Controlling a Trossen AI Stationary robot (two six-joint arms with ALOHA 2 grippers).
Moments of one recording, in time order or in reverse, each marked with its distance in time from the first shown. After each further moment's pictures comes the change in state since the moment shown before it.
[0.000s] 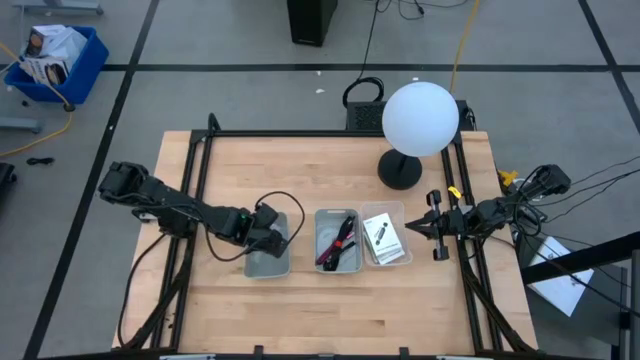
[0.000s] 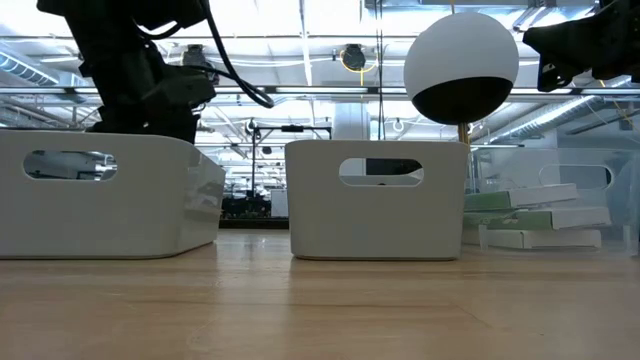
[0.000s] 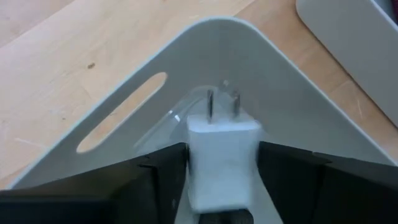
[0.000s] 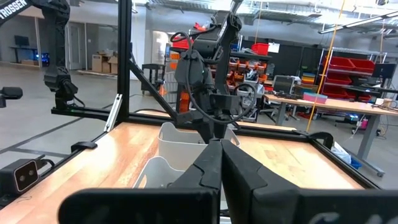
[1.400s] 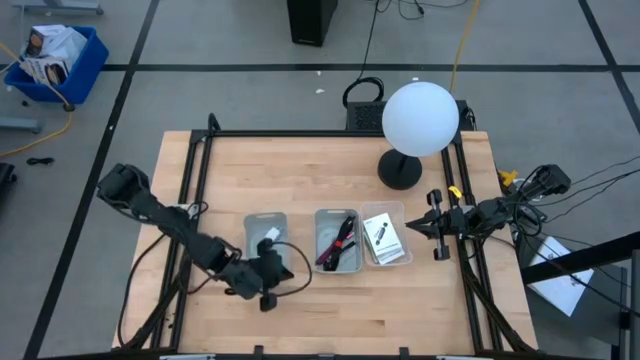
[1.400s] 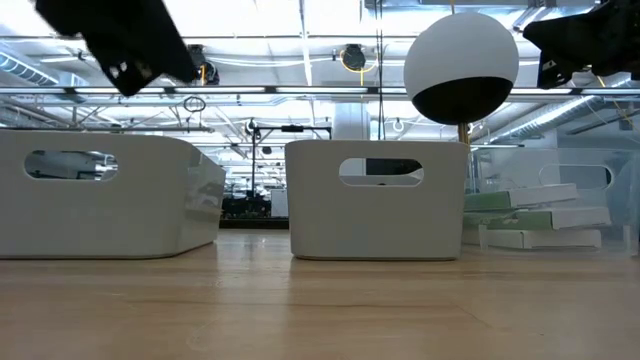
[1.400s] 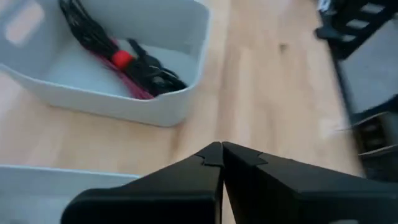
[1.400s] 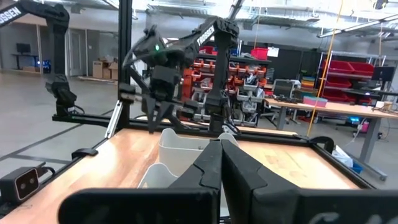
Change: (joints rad) left arm -0.336 0.002 0.012 0.528 -0.064 0.496; right arm 0.000 0.001 0.000 0.028 -0.001 -0.001
